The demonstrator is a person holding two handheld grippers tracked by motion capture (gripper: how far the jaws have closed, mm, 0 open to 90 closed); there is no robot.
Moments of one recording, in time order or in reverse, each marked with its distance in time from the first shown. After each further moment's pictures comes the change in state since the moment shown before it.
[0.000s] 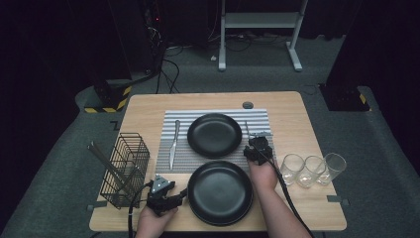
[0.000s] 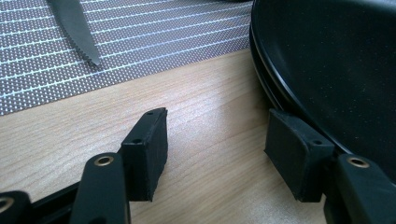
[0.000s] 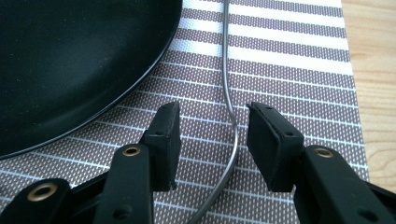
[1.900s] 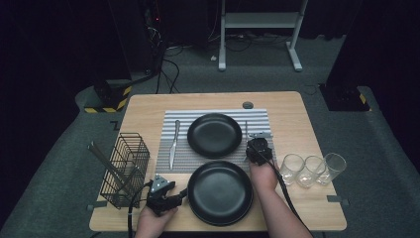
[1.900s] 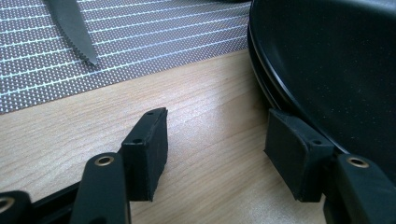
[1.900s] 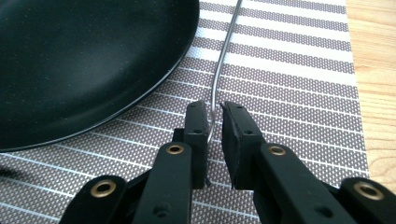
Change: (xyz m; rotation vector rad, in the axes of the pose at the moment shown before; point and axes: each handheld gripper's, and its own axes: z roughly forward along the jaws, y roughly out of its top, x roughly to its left) left arm 0.002 0.000 0.000 0.001 -0.018 -0.008; right arm 0.003 0.000 -0.008 -0.034 0.024 -0.043
